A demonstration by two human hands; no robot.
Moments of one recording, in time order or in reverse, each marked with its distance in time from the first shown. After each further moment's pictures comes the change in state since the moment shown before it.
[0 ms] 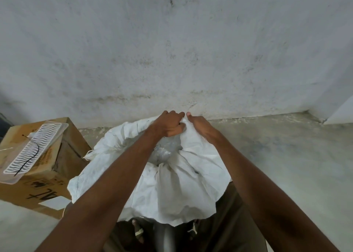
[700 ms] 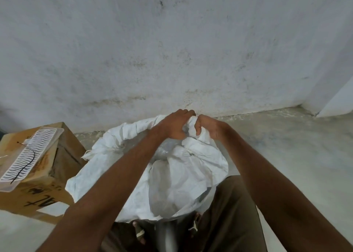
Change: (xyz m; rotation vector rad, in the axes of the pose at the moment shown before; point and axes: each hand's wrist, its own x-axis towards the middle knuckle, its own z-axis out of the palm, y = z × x) left_hand 0.005 0.030 -0.002 -0.140 0.005 0.243; right_hand -0.030 -0.014 -0.036 0.097 -0.167 0.236
